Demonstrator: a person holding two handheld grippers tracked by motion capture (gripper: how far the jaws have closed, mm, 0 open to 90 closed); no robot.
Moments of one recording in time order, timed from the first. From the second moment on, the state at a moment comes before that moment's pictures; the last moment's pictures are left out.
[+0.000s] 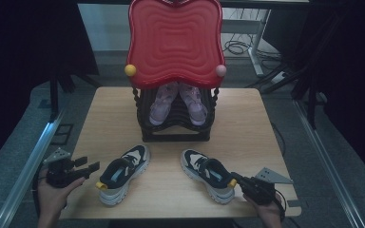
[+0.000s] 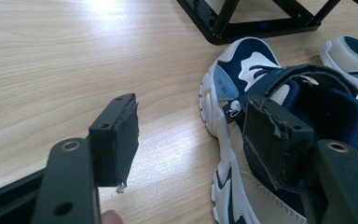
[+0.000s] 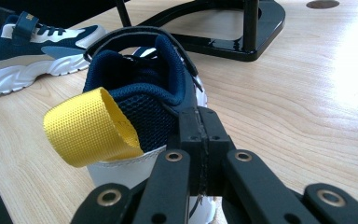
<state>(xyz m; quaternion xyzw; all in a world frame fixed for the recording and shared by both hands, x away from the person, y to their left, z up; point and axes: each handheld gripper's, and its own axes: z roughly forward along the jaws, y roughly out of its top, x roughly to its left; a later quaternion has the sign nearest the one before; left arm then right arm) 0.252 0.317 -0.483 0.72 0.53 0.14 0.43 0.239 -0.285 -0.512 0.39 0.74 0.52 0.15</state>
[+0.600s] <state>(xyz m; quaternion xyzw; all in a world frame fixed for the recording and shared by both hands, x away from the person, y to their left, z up) 0.248 0.318 -0.476 0.71 0.52 0.13 0.44 0.248 -0.292 -0.507 0.41 0.72 0.53 0.17</state>
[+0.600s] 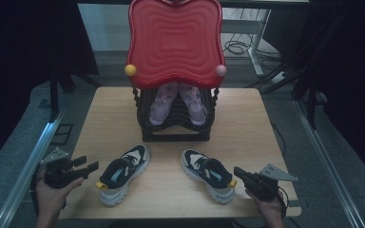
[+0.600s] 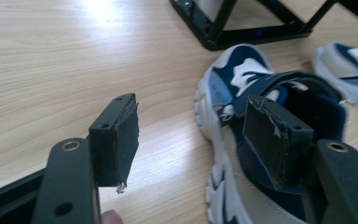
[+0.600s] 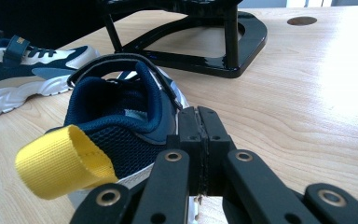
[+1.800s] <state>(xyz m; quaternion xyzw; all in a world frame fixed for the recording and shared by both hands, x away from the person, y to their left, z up) 0.263 0.274 -0.471 0.76 0.47 0.11 0.44 0.252 -0.297 -0.504 0.42 0.72 0.53 0.15</state>
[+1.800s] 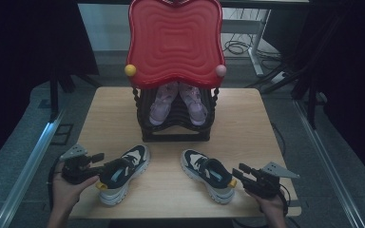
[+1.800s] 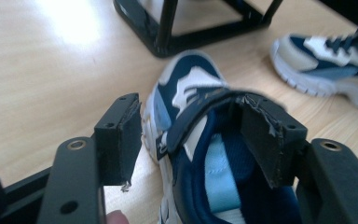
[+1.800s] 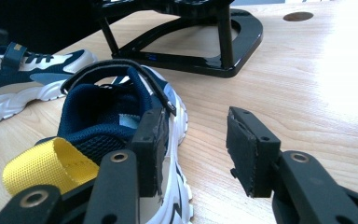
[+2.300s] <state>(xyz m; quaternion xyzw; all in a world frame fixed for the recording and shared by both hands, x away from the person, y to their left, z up) 0.275 0.269 -0.484 0.78 0.46 0.08 0.41 0.254 -0.303 -0.505 0.43 0.71 0.54 0.15</state>
